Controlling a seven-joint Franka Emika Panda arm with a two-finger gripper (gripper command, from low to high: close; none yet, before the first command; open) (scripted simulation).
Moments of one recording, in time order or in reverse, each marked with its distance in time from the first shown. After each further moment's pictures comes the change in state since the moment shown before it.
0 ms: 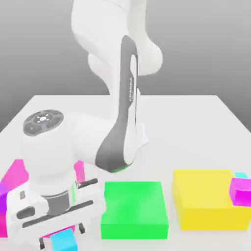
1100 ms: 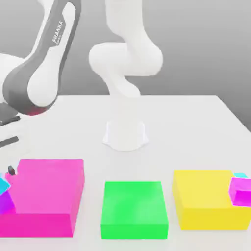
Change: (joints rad) arm -0.160 -0.281 -0.205 0.010 -0.170 -0.290 -0.495
